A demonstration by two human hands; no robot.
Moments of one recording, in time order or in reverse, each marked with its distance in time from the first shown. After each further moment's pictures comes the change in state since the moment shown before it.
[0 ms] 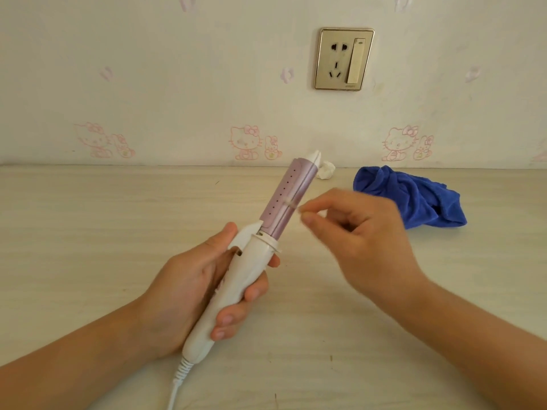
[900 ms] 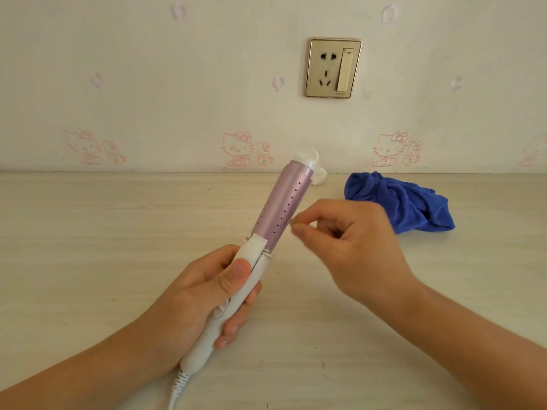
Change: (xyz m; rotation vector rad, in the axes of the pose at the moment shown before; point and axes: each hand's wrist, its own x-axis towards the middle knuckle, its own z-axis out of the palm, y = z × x) left_hand 0.001 -0.011 0.015 0.314 0.235 0.264; right_hand 0.004 -0.005 -0.004 -0.061 -0.033 0.096
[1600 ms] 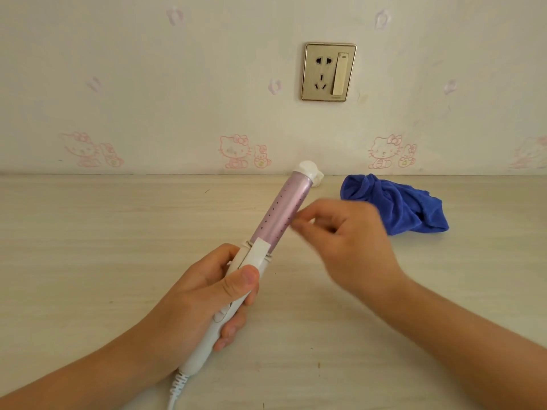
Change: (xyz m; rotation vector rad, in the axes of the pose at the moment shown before) left_hand -0.002 0.000 0.005 0.059 0.035 -0.026; right_hand 0.005 0.011 0.001 -0.033 0.038 0.048
